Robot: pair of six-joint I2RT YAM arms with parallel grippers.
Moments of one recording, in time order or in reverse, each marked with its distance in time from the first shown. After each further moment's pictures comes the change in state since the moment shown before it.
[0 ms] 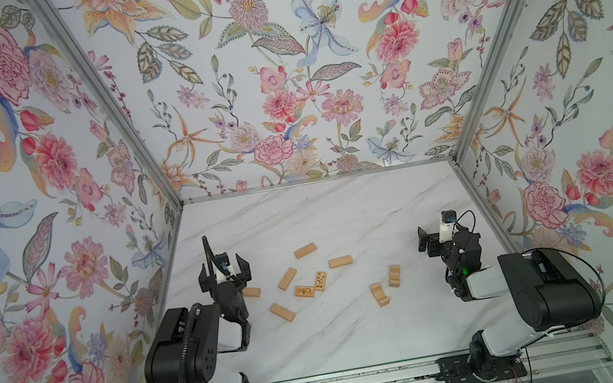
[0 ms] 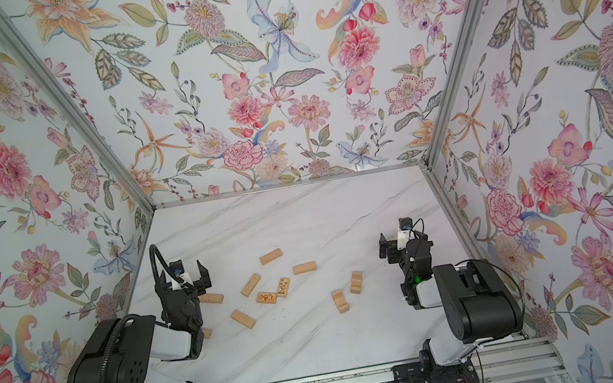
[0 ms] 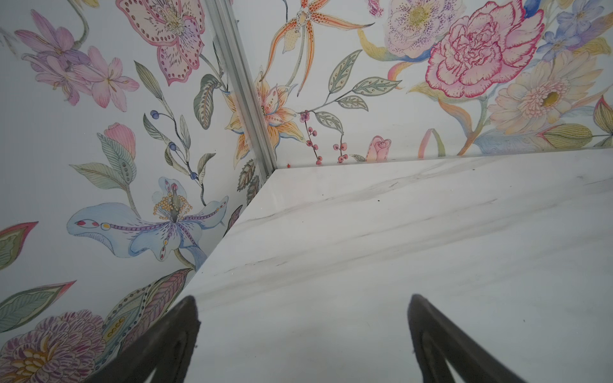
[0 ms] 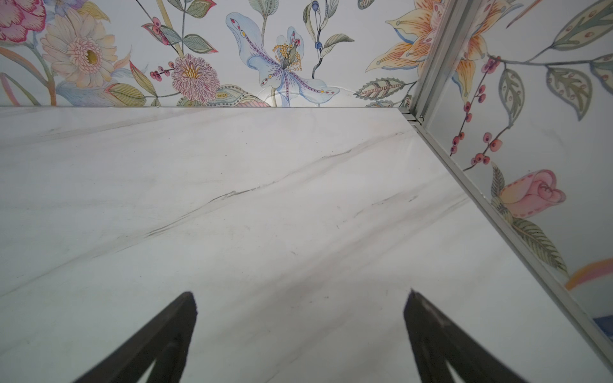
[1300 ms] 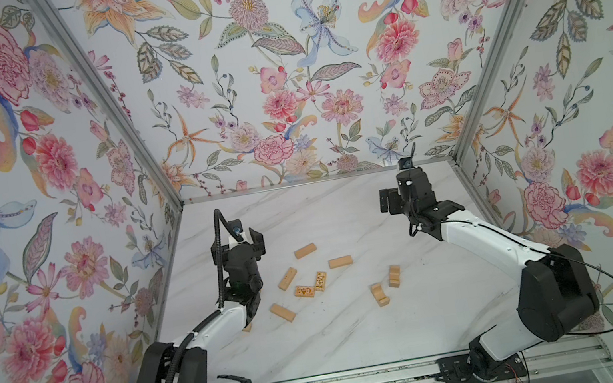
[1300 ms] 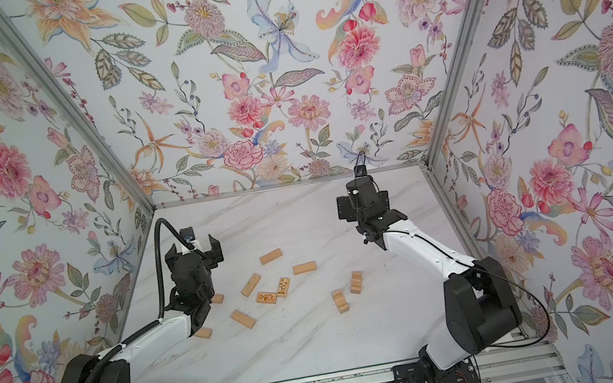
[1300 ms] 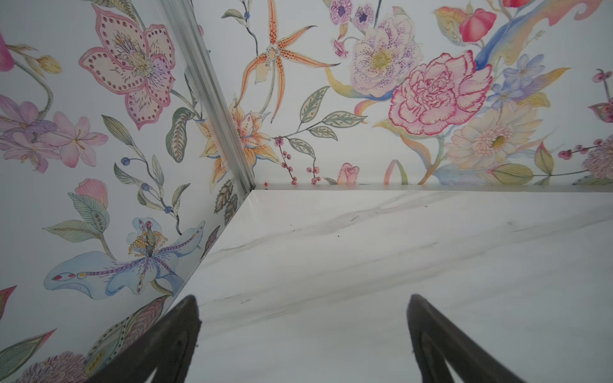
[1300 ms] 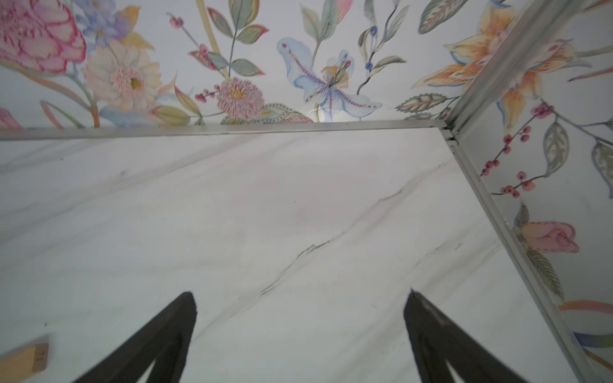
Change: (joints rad) left arm -0.290 -0.303 0.355 -0.790 -0.235 -0.137; right arm 0.419 0.027 0.919 -1.262 0.345 0.221
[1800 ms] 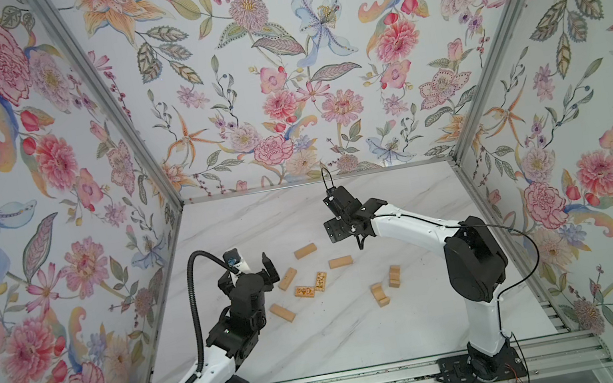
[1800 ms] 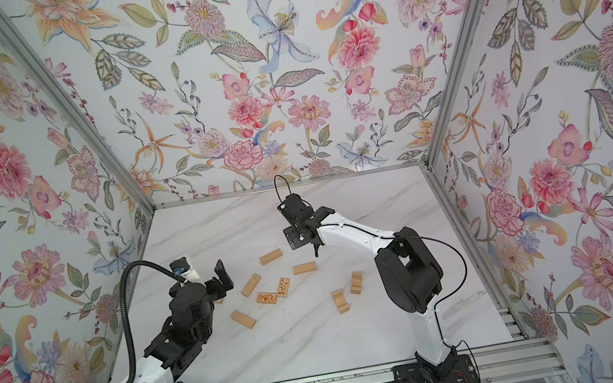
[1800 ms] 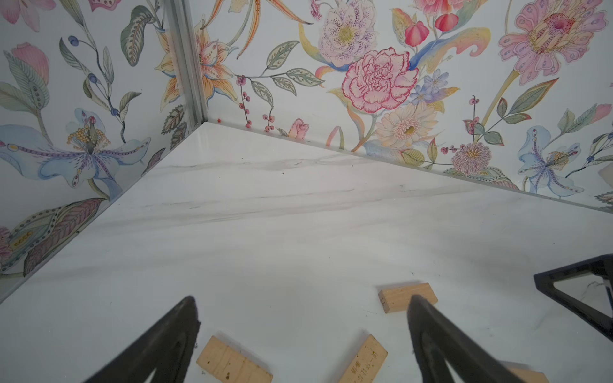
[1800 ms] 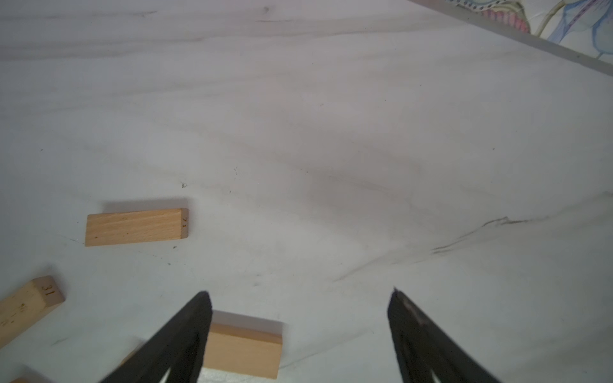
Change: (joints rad) left arm -0.191 -0.466 -0.110 -0.529 -0.041 -0.424; right arm 0.256 0.409 0.409 -0.338 -0.114 0.064
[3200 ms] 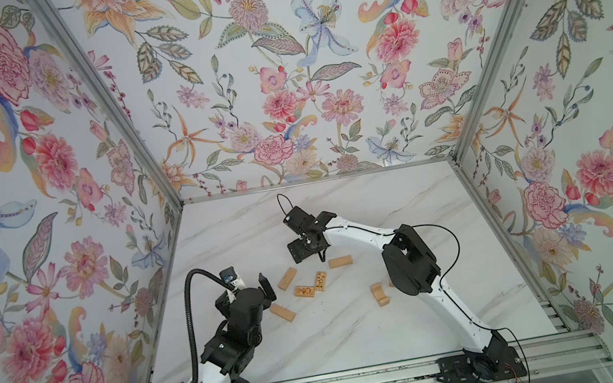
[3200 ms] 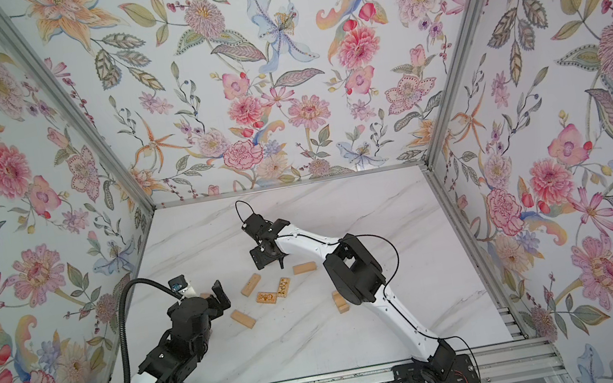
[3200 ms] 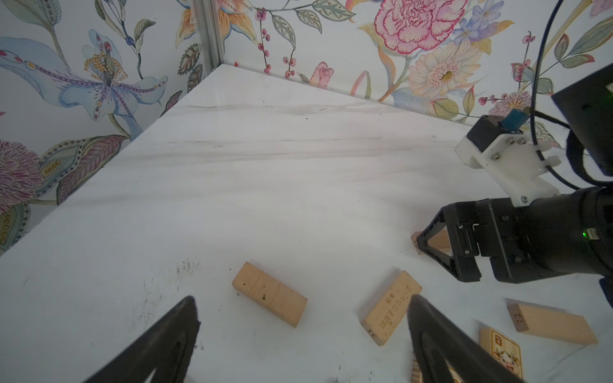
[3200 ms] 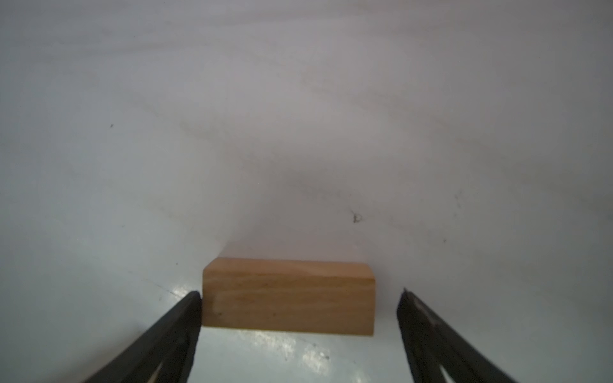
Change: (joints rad) left arm 0.000 -0.124 -0.094 -0.180 0.013 -0.095; right arm 0.136 0.482 0.518 -0.189 -0.128 0.104
